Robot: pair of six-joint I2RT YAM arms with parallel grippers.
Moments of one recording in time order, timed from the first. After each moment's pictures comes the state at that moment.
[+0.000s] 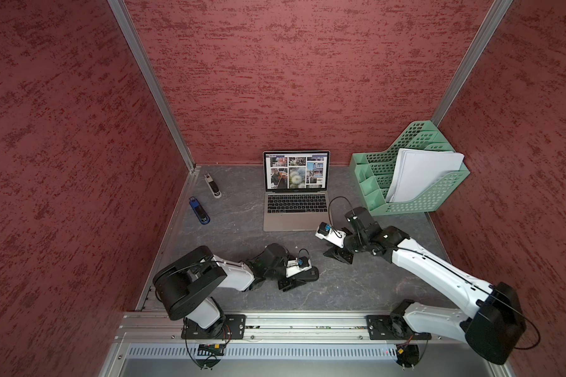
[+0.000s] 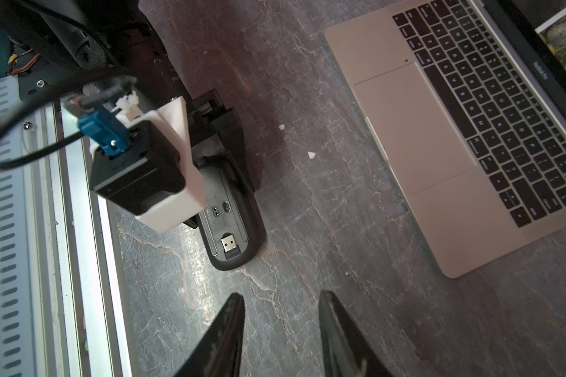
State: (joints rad) left arm -0.85 1.55 0.36 0.46 0.38 0.38; right arm 0.61 1.21 0.88 -0.64 -0.40 -0.48
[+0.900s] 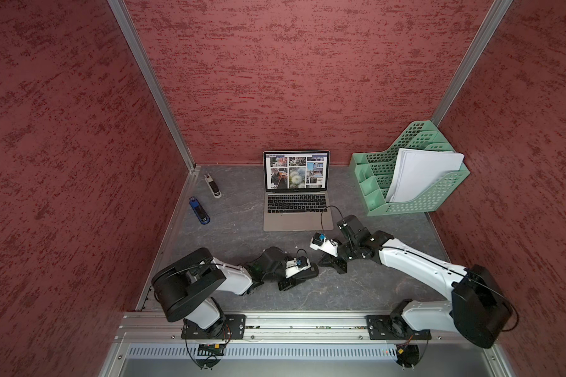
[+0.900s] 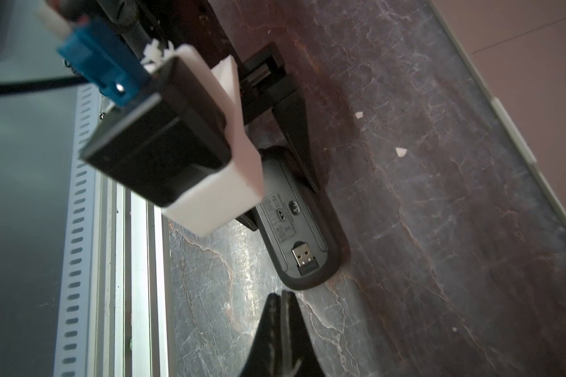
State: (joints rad) left arm -0.88 1.54 0.32 0.55 0.31 0.32; right arm 0.65 1.35 0.78 -0.52 -0.61 -0.48
